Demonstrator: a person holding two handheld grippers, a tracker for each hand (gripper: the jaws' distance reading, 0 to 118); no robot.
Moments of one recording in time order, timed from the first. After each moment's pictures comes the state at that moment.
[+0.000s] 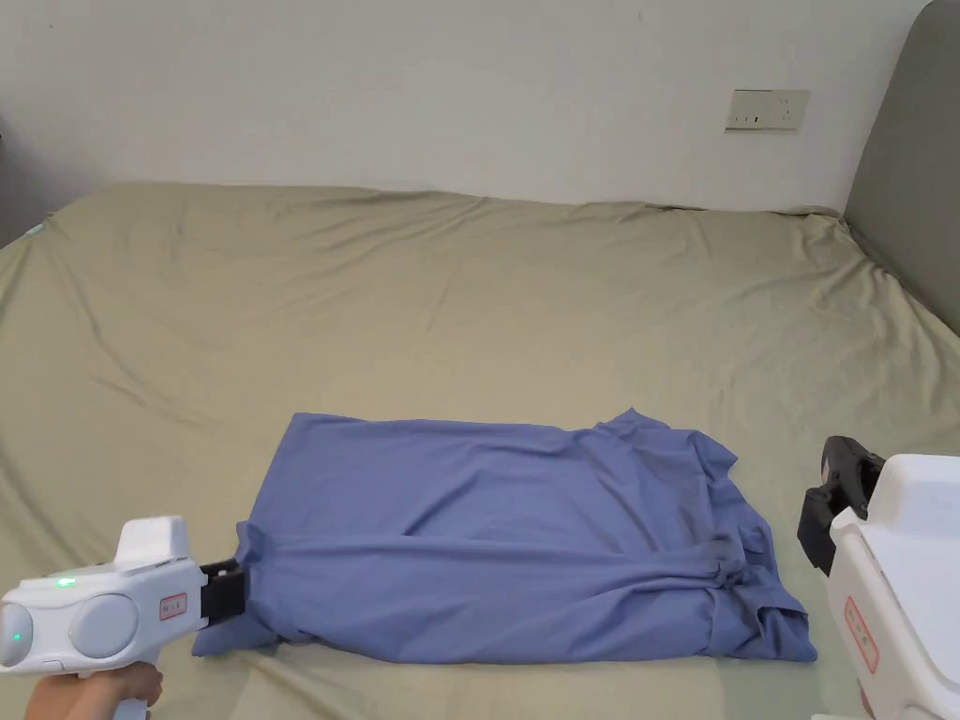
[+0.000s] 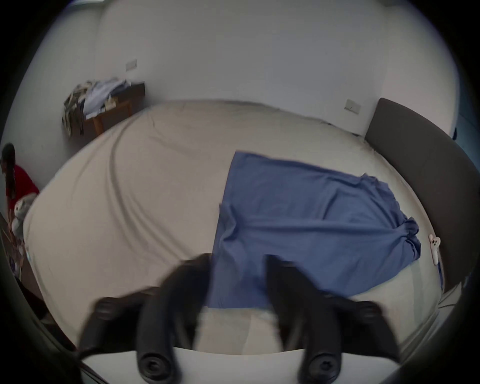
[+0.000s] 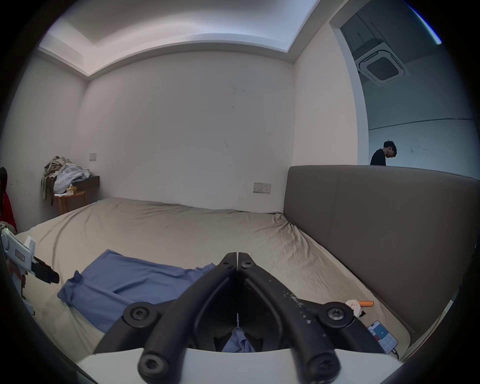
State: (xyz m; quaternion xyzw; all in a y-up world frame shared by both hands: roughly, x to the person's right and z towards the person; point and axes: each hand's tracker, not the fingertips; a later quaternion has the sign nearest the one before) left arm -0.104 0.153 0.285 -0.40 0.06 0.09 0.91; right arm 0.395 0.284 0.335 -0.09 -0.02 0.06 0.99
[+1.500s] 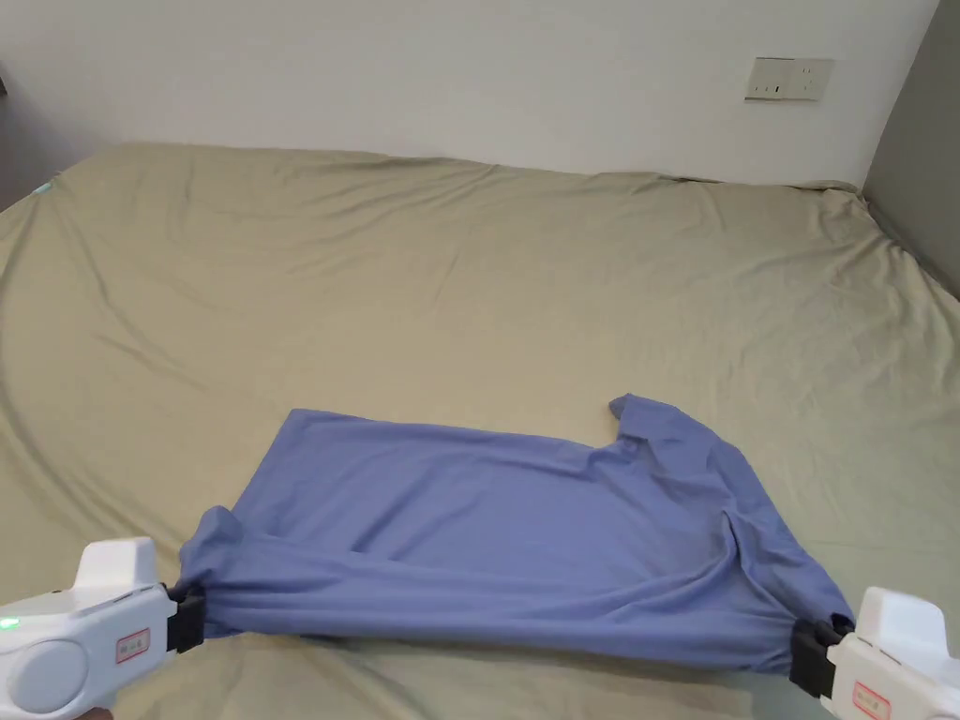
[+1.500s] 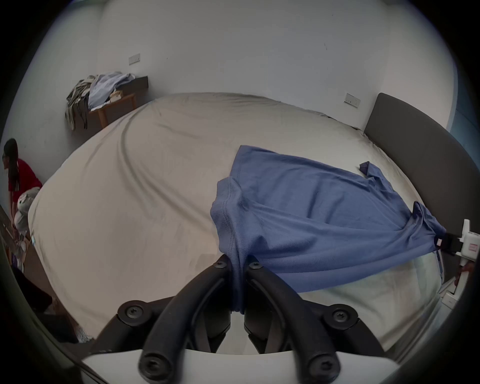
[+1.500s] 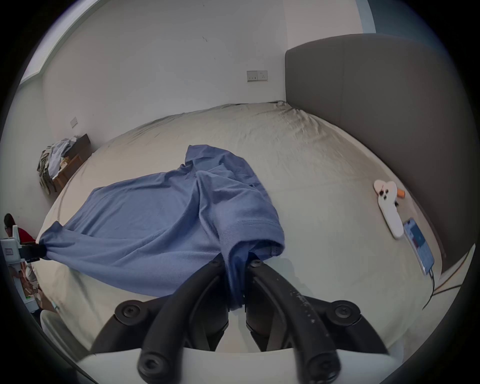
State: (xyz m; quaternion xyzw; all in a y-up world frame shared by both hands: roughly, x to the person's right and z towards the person) left arm -0.098 0.164 0.358 -0.40 0.06 0.08 0.91; right arm 0.458 0.157 0.335 -0.39 0.00 -0.05 0.92
